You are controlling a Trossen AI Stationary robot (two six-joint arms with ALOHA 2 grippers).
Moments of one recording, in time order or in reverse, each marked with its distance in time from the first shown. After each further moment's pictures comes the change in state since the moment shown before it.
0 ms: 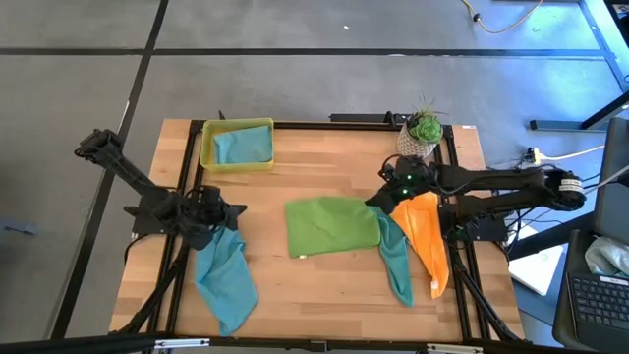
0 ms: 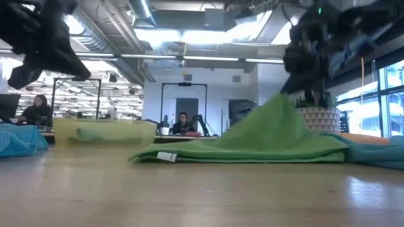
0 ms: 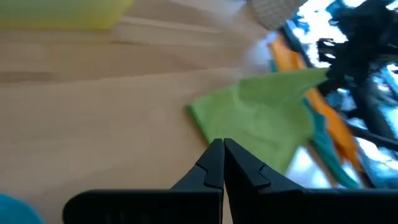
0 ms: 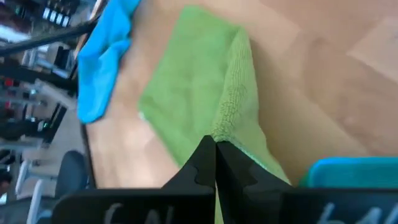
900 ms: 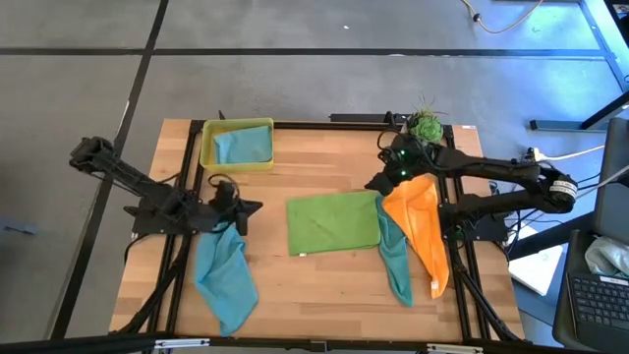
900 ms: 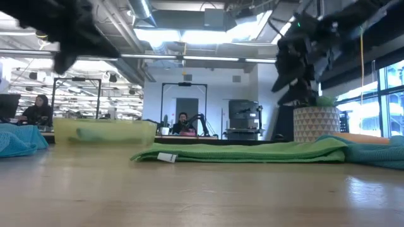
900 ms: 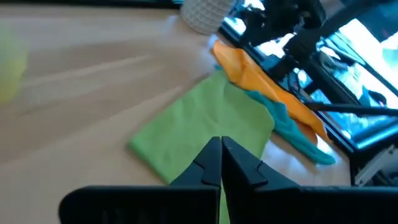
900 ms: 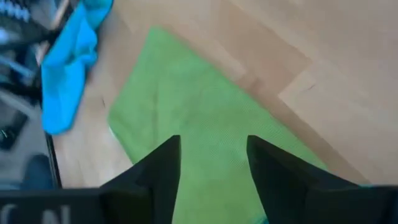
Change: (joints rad) left arm 0.200 0.034 0.000 0.482 0.163 0.707; right arm -0.215 0.088 0.194 -0.265 -0.074 -0.254
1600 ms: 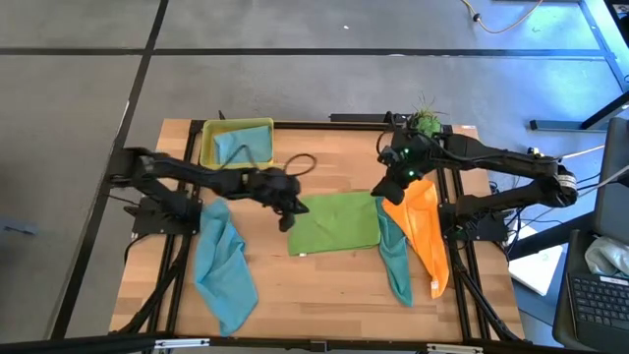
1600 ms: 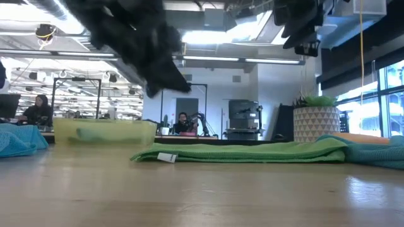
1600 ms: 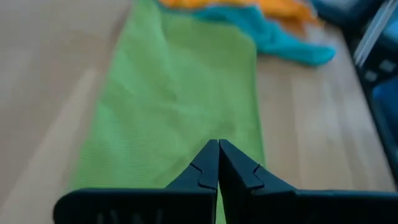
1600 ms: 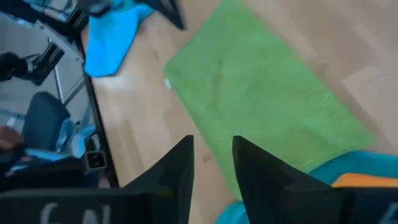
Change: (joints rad) left arm 0.525 0.693 0.330 0.234 0.938 0.666; right arm 0.222 -0.001 0.419 -0.491 0.021 -0.025
